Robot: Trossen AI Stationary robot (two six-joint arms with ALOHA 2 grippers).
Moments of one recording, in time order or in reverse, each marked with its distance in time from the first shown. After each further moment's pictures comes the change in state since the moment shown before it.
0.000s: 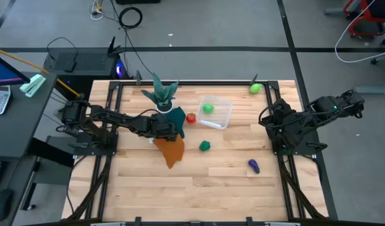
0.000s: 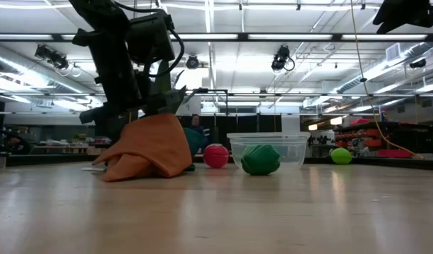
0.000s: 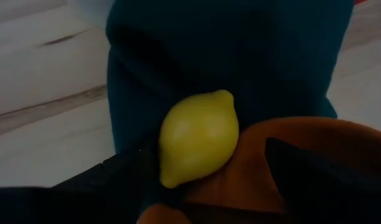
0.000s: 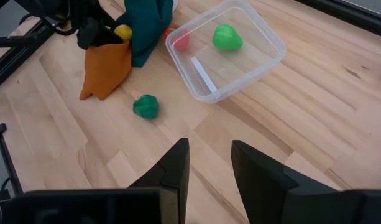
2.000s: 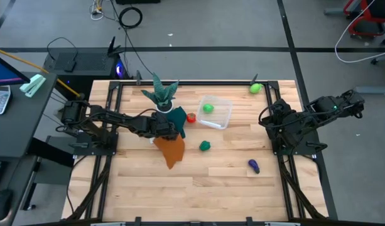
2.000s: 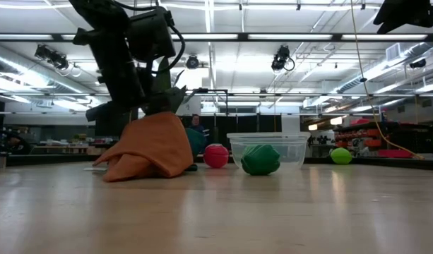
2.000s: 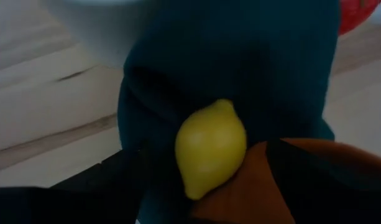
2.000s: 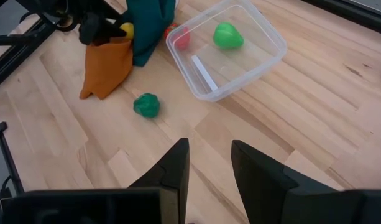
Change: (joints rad) left arm -0.002 -0.006 0.000 0.034 -0.090 0.043; right arm 0.000 0.000 0.000 0.000 -0.007 0.000
